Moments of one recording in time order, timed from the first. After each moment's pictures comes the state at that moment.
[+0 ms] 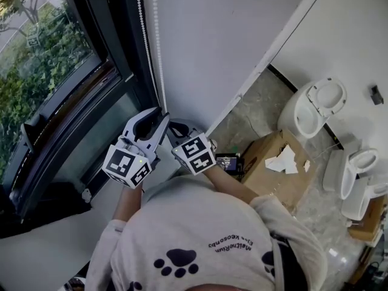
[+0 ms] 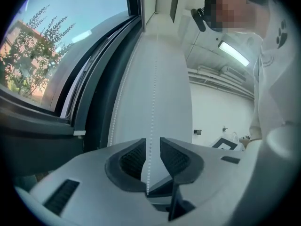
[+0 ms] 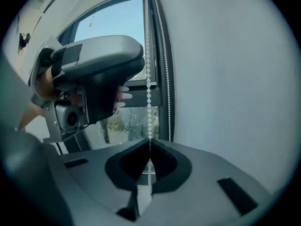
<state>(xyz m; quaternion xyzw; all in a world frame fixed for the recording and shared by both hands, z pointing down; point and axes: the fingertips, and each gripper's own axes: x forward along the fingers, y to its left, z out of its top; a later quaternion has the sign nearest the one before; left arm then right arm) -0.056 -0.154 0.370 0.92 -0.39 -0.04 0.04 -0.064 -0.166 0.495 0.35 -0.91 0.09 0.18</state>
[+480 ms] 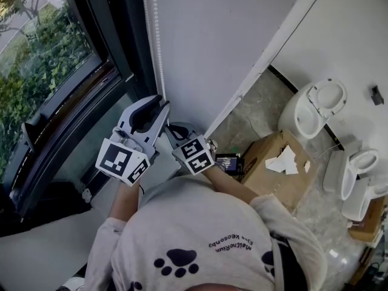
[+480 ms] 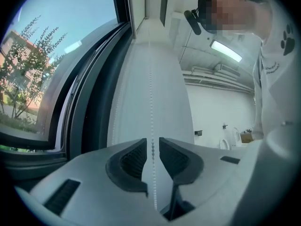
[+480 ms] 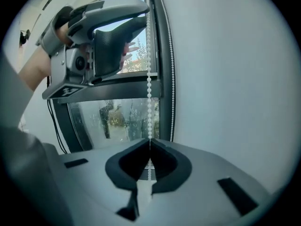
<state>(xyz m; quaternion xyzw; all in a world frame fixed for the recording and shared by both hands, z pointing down) -0.052 -0.159 0.316 0.92 -0.39 -0.04 -0.02 -0.063 -0.162 0.518 0.35 -0.91 0.09 0.20</state>
